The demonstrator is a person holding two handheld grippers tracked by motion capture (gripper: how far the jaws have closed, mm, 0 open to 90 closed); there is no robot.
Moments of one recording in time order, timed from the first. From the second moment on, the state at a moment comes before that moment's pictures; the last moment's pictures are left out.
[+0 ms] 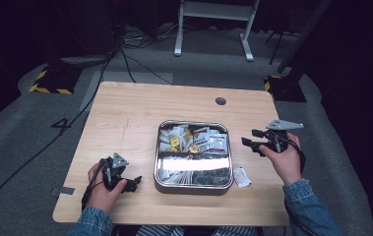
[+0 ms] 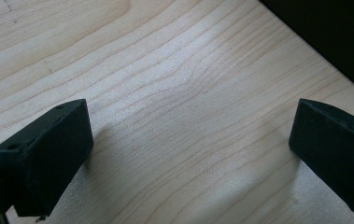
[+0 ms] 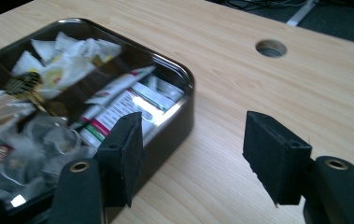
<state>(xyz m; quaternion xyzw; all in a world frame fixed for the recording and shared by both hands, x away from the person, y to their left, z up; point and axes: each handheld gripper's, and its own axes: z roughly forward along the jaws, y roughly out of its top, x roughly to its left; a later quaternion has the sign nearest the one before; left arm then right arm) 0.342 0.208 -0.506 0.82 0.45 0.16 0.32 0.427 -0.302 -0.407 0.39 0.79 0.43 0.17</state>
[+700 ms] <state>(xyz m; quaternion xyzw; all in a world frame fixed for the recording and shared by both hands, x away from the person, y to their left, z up) 0.342 0.208 -0.506 0.82 0.45 0.15 0.32 0.438 -0.355 -0.474 0.44 0.79 0.39 0.16</state>
